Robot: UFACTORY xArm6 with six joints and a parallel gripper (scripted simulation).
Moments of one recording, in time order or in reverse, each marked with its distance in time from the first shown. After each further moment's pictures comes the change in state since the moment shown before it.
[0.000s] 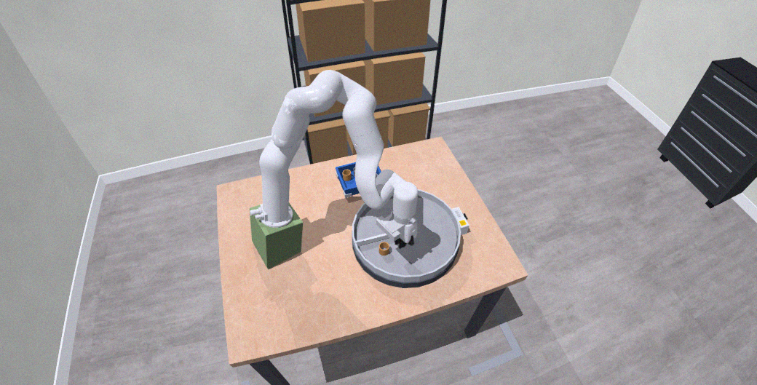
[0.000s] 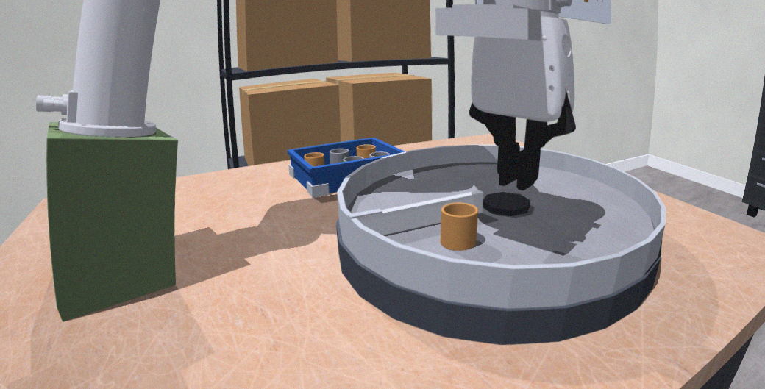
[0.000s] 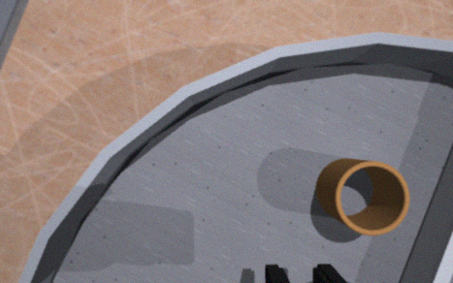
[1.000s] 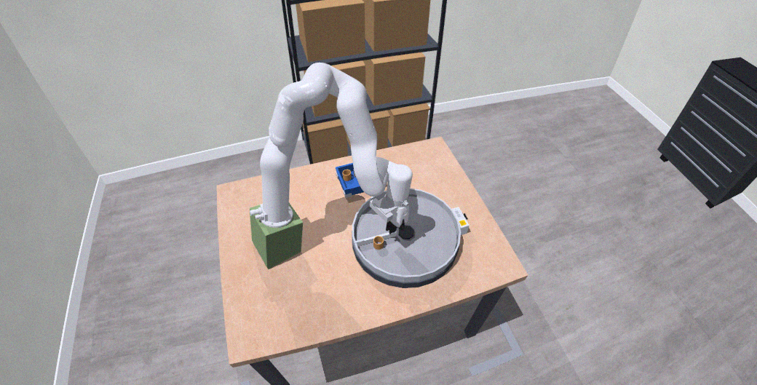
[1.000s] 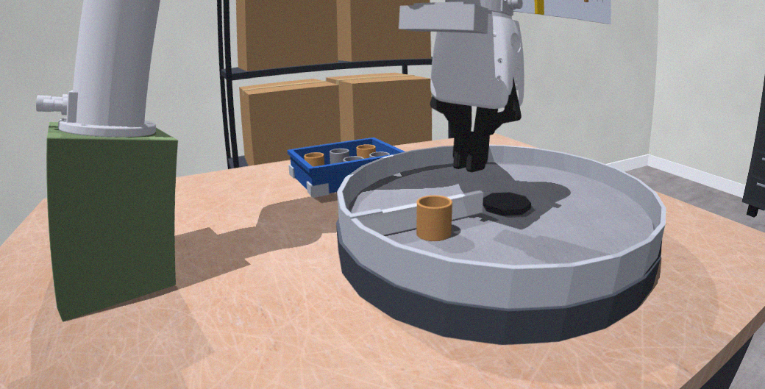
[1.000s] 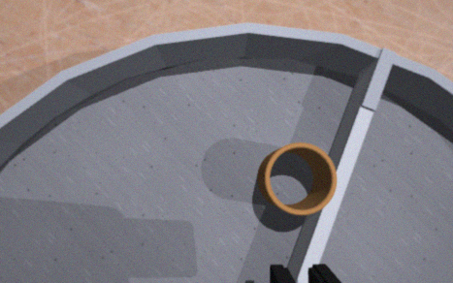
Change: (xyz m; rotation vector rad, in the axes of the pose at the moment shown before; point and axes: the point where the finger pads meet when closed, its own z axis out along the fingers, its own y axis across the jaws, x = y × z) arm -0.016 0.069 0.000 -0.006 0.094 -0.004
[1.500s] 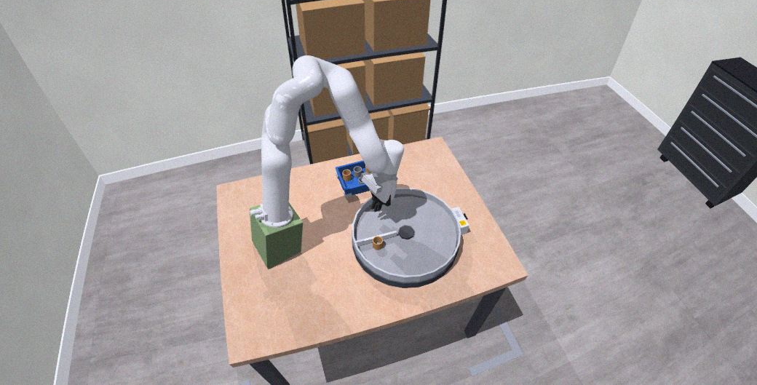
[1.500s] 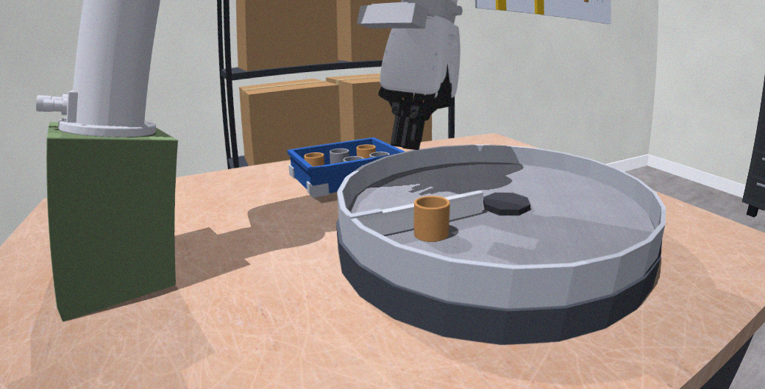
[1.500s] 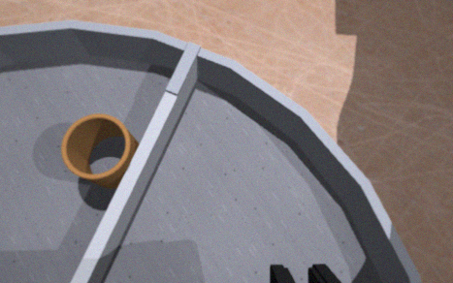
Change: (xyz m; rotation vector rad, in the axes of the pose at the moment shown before) arm -0.024 0.113 -0.002 -0.008 0.166 -0.008
